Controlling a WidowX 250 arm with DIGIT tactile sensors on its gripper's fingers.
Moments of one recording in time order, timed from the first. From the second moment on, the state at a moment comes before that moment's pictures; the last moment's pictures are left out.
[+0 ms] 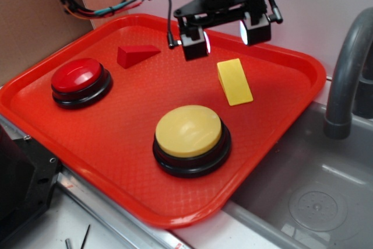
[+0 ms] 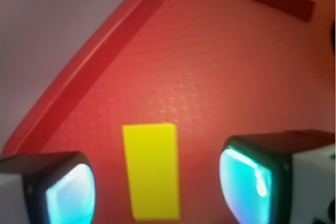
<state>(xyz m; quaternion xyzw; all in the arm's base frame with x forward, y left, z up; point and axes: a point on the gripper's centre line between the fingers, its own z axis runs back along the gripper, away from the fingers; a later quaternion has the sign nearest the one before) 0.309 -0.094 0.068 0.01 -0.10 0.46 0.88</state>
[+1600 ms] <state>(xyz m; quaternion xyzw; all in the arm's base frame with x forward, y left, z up) 0.313 -0.095 0.019 0.06 -0.09 0.45 0.89</state>
